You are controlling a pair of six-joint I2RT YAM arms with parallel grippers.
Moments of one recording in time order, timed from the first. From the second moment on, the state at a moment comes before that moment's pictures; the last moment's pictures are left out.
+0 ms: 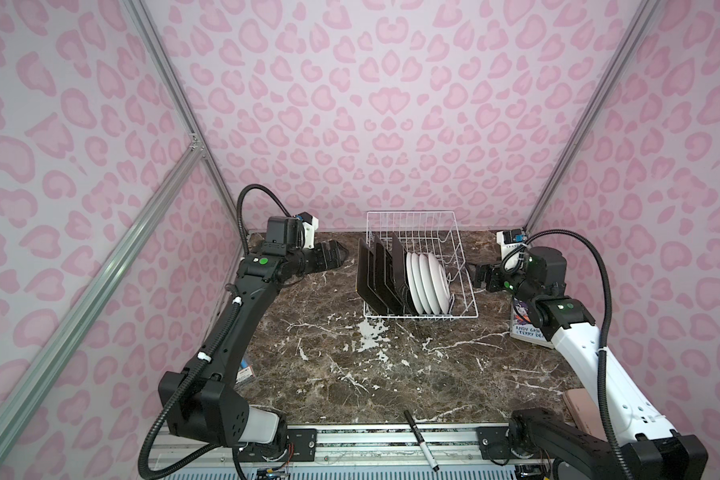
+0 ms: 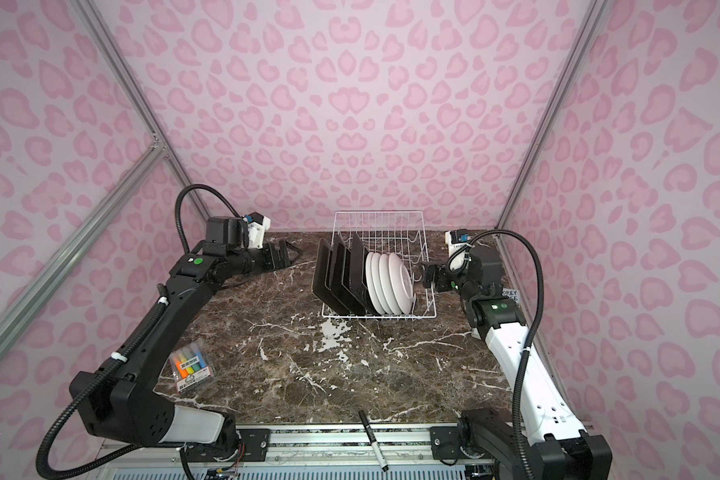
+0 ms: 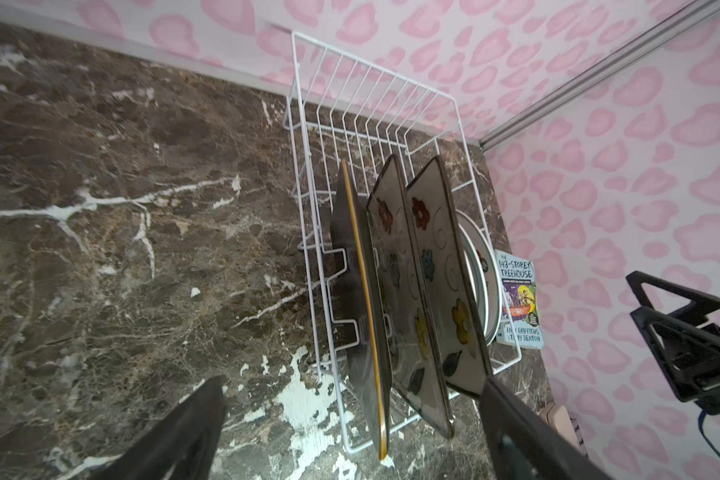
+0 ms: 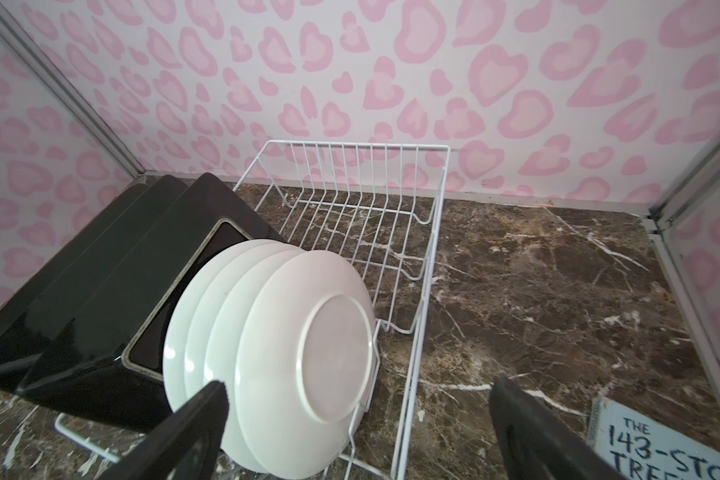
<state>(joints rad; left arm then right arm) -0.23 1.46 1.43 -0.71 0.41 -0.40 0.11 1.11 1.00 -0.34 -0.24 0.07</state>
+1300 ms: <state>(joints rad) -0.40 1.91 1.72 -0.90 0.35 -0.46 0.17 1.16 0.97 -0.32 -0.18 0.04</state>
